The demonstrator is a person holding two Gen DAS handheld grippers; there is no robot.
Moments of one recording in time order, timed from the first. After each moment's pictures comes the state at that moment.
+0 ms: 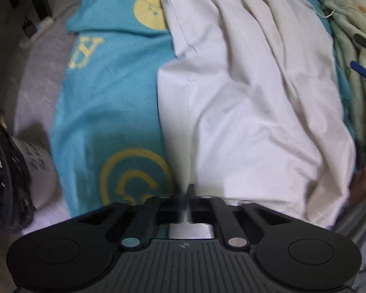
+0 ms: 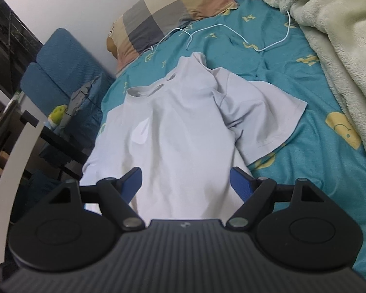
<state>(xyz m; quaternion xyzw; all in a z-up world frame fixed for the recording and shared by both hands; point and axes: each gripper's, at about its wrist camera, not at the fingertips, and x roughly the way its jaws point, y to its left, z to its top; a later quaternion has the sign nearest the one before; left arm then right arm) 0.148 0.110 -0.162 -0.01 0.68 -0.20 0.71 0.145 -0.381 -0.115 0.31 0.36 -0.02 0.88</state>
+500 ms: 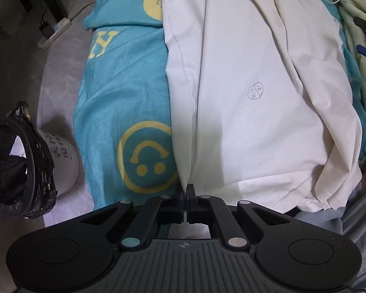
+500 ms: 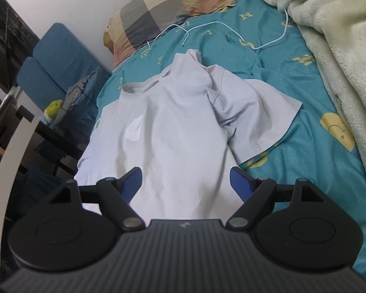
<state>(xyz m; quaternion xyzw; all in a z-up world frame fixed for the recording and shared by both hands) 0.125 0.113 -0.103 0.03 0.69 -0.15 0.71 0.145 -0.389 -0.114 0.30 0.36 -0.02 0.88</state>
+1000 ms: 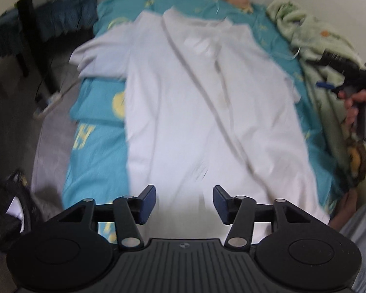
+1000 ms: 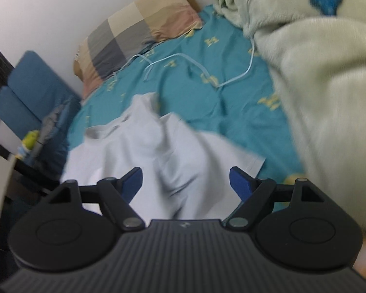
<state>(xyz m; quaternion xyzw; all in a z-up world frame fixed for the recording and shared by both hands) 0.092 0.024 -0.038 -0.01 0.51 -0.18 0.84 0.196 -0.480 -0.113 0.30 0.35 -0.09 0.88</state>
